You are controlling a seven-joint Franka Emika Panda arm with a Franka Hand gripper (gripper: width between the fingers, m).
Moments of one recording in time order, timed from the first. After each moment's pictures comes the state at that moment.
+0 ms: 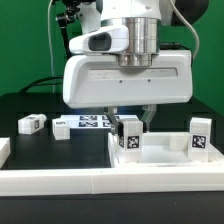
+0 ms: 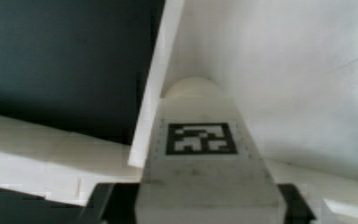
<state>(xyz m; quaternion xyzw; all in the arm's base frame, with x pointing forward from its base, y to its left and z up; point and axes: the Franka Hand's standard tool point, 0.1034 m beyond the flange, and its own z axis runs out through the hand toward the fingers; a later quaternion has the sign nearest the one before) 0.618 0.006 0.072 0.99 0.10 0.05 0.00</state>
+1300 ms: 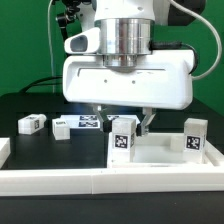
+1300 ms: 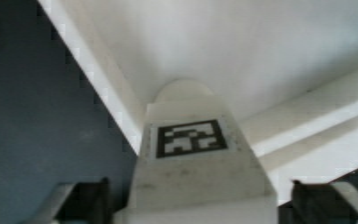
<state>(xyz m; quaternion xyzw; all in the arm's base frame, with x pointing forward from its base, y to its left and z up) 0.615 -0.003 0.071 0.96 -0.26 0.05 -0.01</state>
